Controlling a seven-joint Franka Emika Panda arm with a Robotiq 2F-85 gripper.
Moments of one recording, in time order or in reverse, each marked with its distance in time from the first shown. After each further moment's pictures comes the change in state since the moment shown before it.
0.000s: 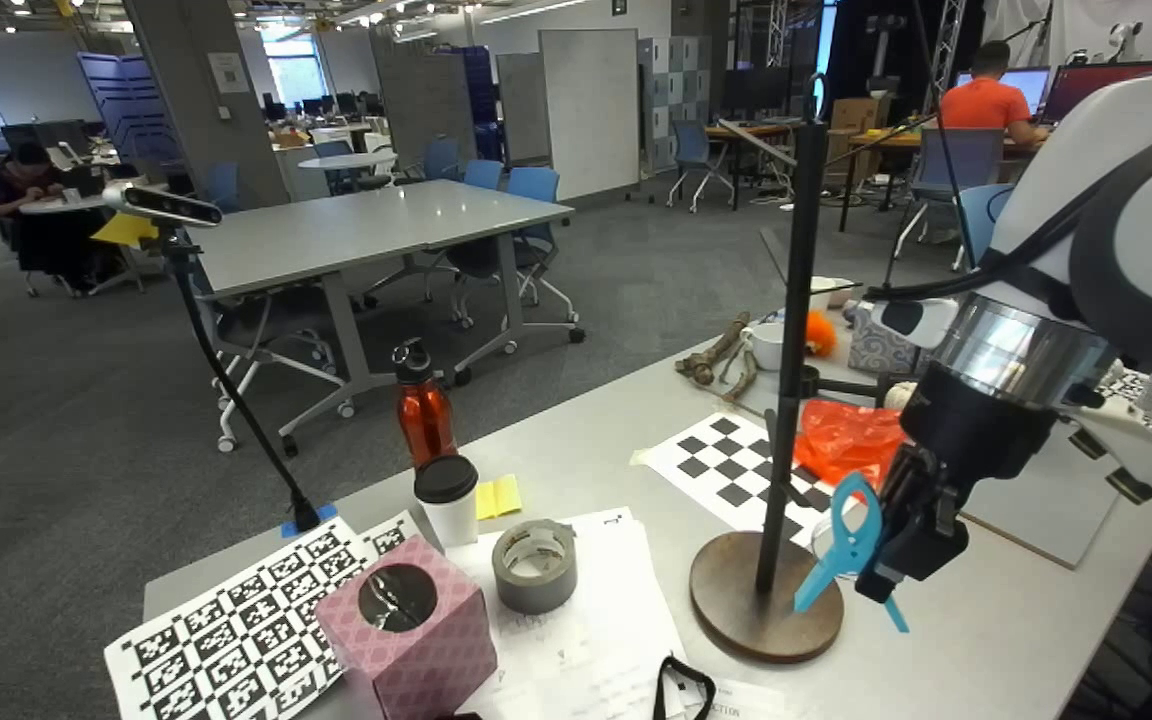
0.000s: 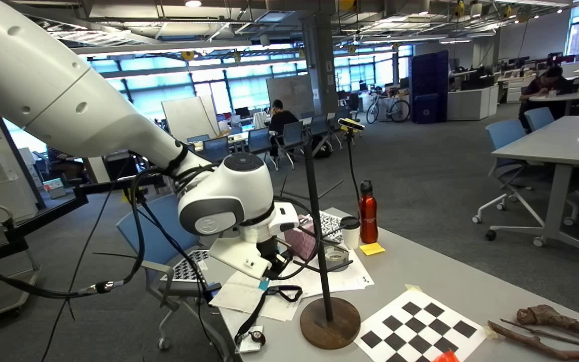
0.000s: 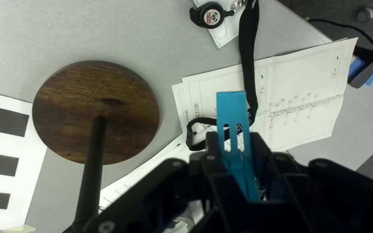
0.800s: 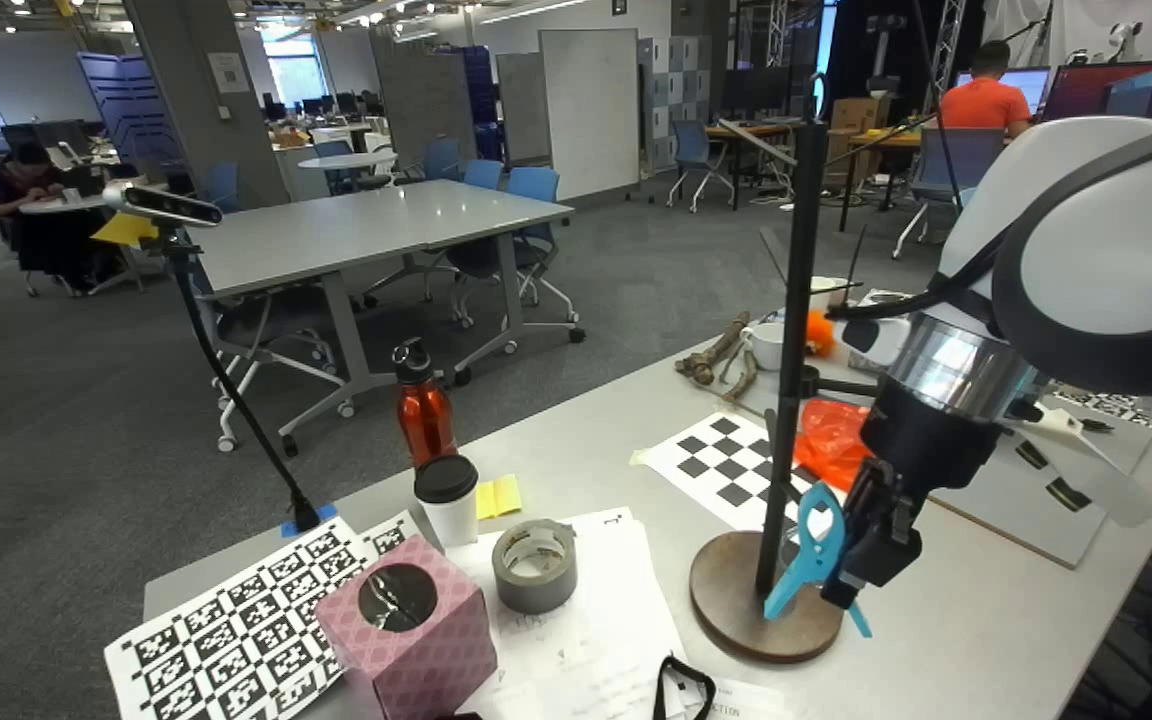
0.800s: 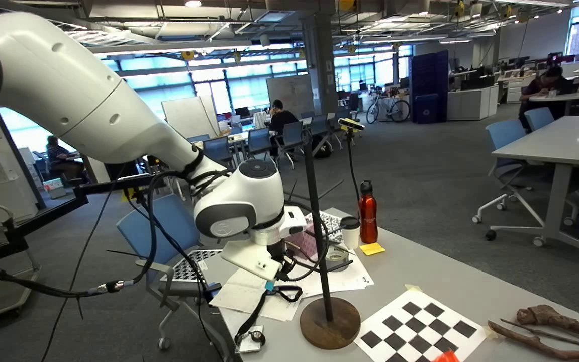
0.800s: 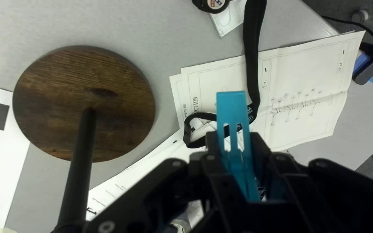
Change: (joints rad) arm 0.001 0.098 0.002 0.082 0.006 0.000 -0.039
